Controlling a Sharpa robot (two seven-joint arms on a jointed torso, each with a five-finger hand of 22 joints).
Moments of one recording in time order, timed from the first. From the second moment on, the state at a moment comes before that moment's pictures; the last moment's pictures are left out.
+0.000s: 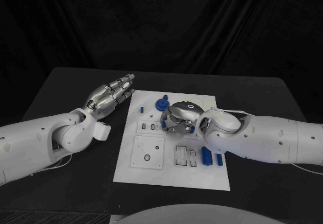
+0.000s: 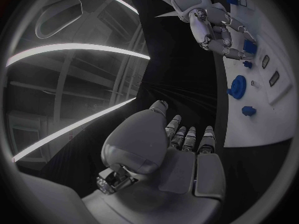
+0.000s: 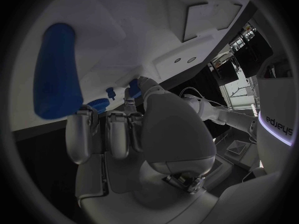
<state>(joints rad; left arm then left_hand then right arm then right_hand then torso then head) 1.26 -0.91 -0.22 1.50 -0.07 0.00 0.60 1.44 0.28 -0.09 0.23 0.60 0.29 0.08 0.04 0.04 0.00 0.05 0.00 0.00 0.00 0.06 0.00 0.00 0.17 0.00 0.20 0.00 0.00 1.24 -0.68 -0.25 1.57 -1.55 -0.44 -0.17 1.42 -0.07 0.17 0.20 0.41 0.91 0.07 0.36 0.32 1.46 -0.03 1.57 1.31 1.46 -0.08 1.57 1.31 0.04 1.46 0.03 1.45 1.31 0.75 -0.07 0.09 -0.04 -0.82</state>
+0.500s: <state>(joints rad) 1.26 -0.90 -0.22 1.50 -0.07 0.00 0.60 1.44 0.28 -0.09 0.23 0.60 0.29 0.08 0.04 0.04 0.00 0.05 0.00 0.00 0.00 0.06 0.00 0.00 0.17 0.00 0.20 0.00 0.00 1.24 -0.65 -0.24 1.55 -1.56 -0.43 -0.19 1.41 -0.08 0.17 0.20 0.41 0.90 0.07 0.36 0.36 1.47 -0.02 1.57 1.31 1.47 -0.08 1.57 1.31 0.04 1.46 0.03 1.44 1.31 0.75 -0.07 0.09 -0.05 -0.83</state>
